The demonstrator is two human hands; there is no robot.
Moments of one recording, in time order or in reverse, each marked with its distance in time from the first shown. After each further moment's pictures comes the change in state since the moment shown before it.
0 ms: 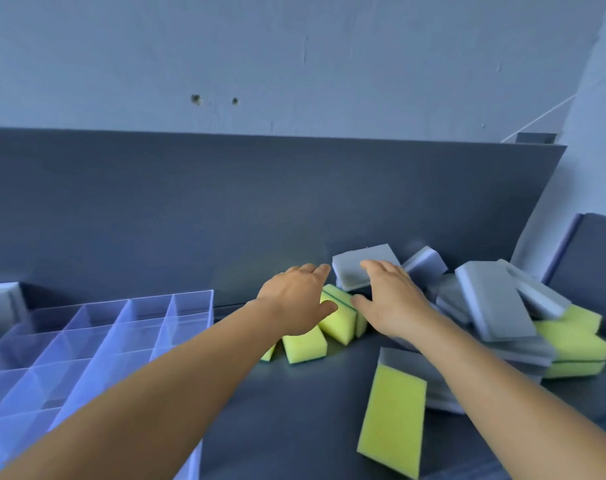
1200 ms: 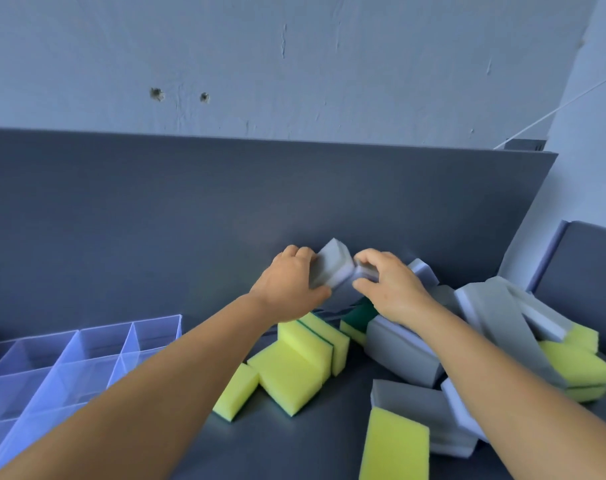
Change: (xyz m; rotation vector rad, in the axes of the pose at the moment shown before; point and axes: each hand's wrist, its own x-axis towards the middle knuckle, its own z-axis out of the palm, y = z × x) left_hand 0.070 -0.018 0.004 -0.314 0.148 -0.017; right_hand 0.057 0.033 -0.005 0.341 0.118 0.007
